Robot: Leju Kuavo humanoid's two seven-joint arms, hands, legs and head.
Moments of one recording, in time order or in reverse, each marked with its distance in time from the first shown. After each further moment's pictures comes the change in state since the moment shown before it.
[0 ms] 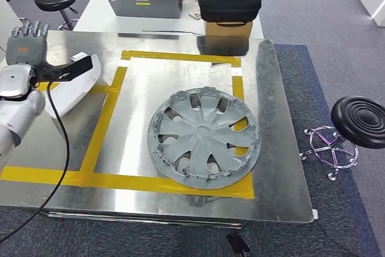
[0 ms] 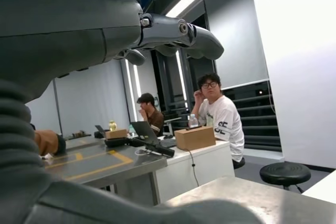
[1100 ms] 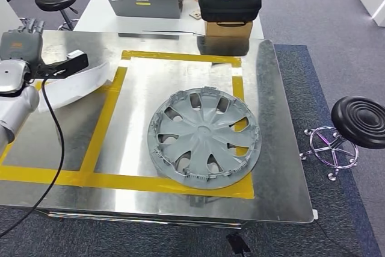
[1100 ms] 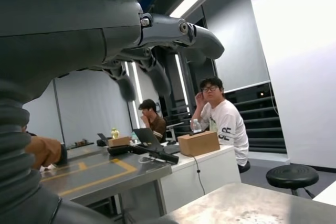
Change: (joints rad) left arm -0.027 0.023 -0.051 0.000 0.003 -0.032 -0.004; right arm 0.000 0.000 0.000 0.000 -0.003 0.000 0.001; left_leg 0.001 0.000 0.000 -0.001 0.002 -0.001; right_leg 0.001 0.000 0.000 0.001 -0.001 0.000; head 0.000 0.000
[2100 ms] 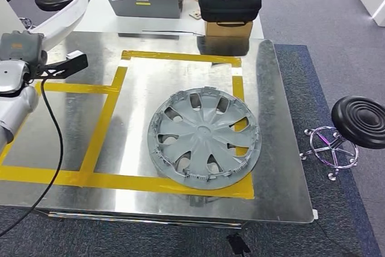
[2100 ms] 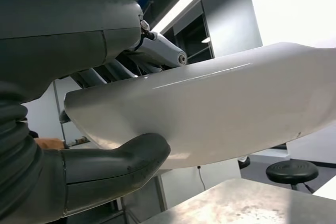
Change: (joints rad) left arm -0.001 0.006 -0.030 0.000 0.040 -0.012 -0.003; right arm 0.004 0.000 0.000 0.000 -0.005 0.000 0.001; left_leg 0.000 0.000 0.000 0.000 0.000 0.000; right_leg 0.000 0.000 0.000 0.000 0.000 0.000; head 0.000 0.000
